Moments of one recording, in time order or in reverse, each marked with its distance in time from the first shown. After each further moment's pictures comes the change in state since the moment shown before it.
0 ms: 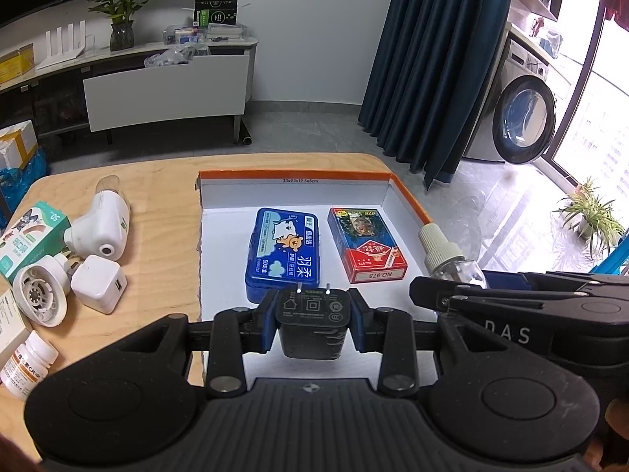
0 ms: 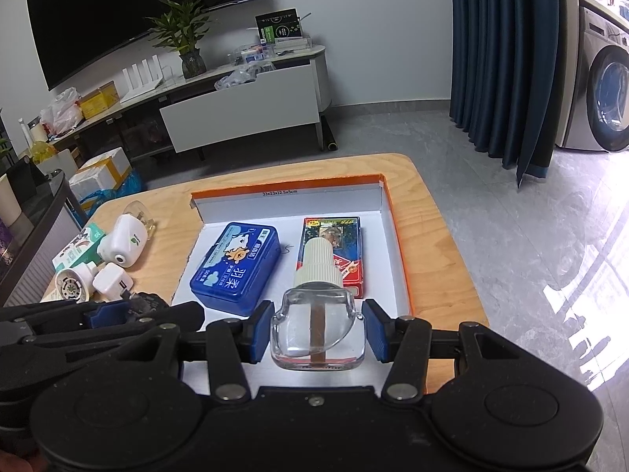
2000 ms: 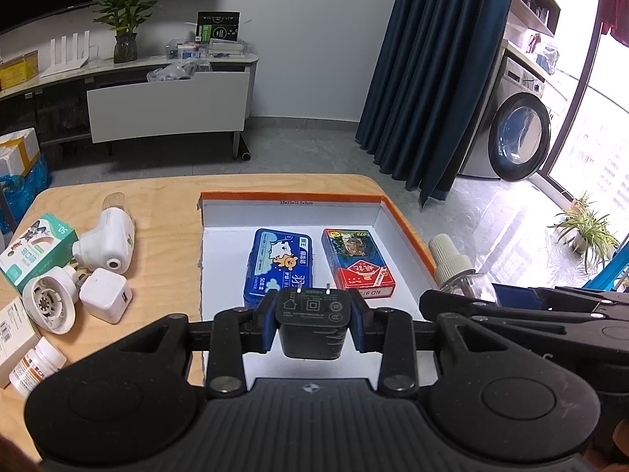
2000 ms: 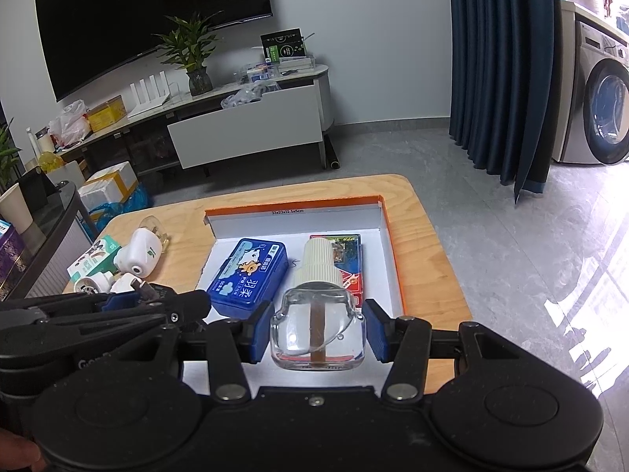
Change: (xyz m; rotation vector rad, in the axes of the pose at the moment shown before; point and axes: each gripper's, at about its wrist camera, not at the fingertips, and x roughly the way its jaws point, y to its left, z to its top) left arm -0.017 -0.003 0.005 -0.014 -0.053 -0.007; right arm -0.031 0.004 -0.002 -0.004 -0.059 0.009
